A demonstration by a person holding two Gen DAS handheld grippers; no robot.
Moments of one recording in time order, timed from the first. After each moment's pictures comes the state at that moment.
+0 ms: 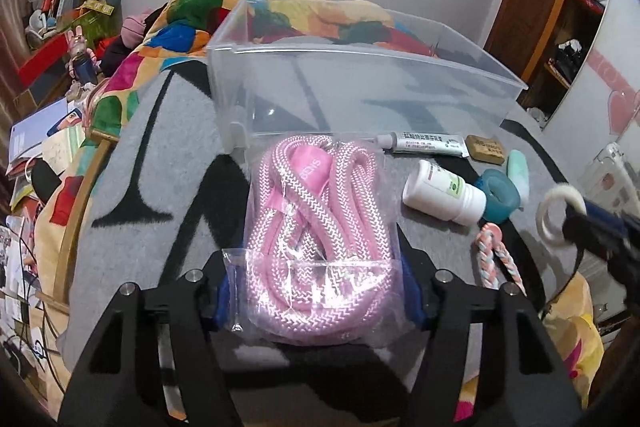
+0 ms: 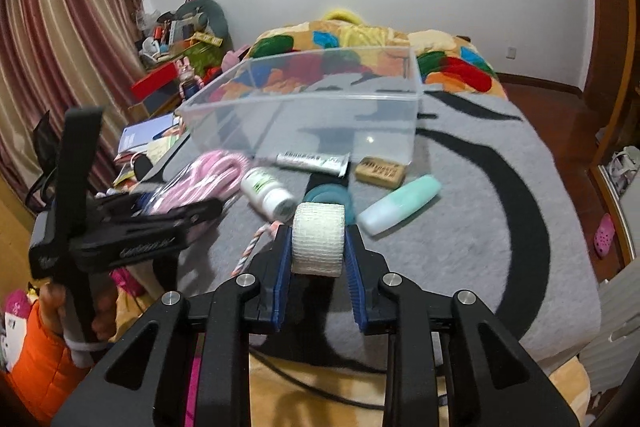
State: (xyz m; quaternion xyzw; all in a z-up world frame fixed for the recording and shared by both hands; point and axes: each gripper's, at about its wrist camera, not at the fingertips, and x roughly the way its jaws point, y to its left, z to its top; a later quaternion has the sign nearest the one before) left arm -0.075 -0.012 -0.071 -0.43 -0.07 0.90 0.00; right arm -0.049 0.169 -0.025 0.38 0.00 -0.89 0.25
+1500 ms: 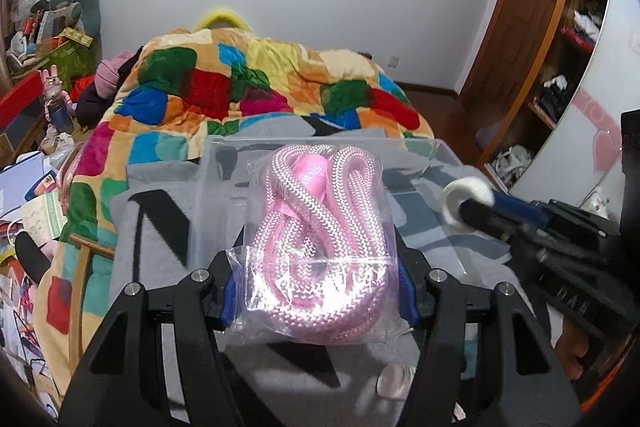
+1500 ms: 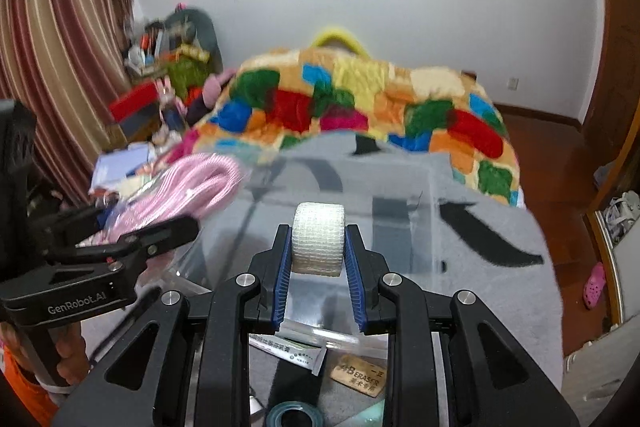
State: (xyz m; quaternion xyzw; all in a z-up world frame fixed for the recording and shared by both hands) left arm -0.190 -0.019 -0.002 -0.39 -0.07 0.92 0.03; right arm -0.189 0.117 0.013 0.38 0.03 -0.89 0.24
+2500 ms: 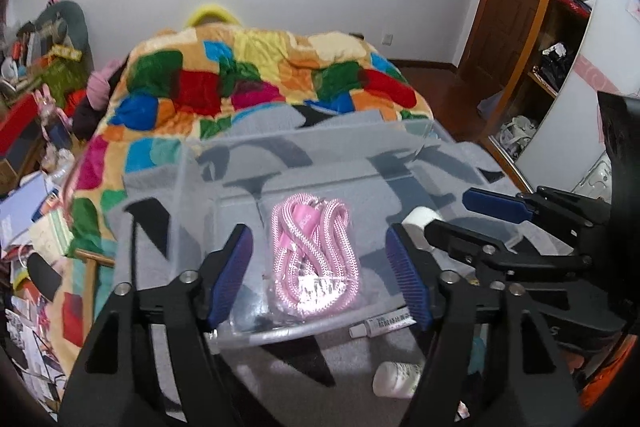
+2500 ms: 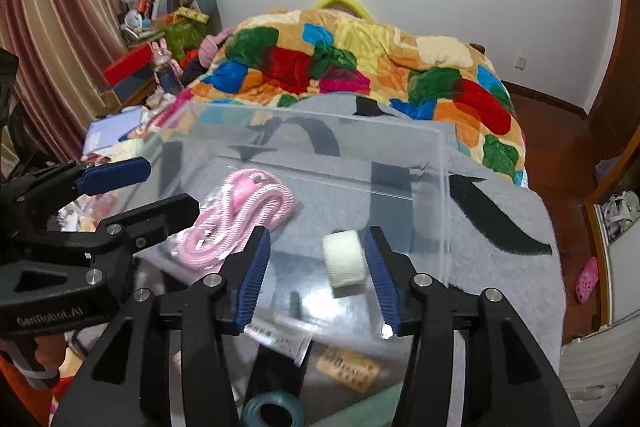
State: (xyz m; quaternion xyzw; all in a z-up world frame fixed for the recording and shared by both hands) left arm -0.190 -0.001 0.010 -0.40 -0.03 0.91 0.04; right arm -0.197 0.119 0.003 0.42 0.05 -0.87 0.24
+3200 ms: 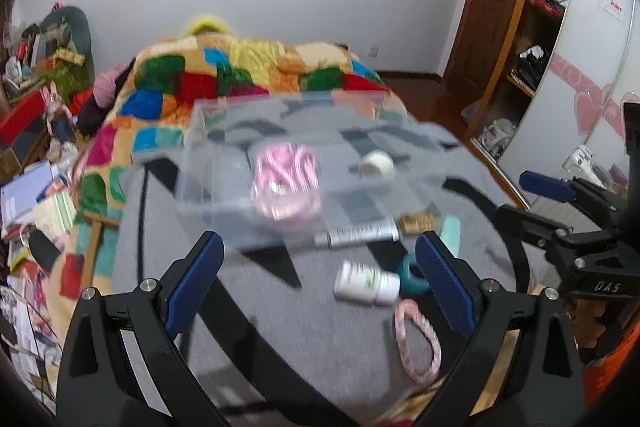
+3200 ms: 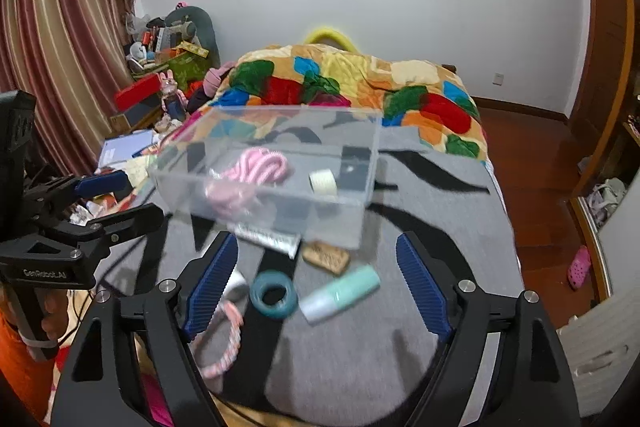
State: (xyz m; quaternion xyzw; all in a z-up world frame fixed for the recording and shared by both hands) left arm -0.095 0.014 0.001 -0.39 -0.04 0.92 0.06; right arm -0.088 0.187 0.023 0.37 0.03 -0.90 0.23
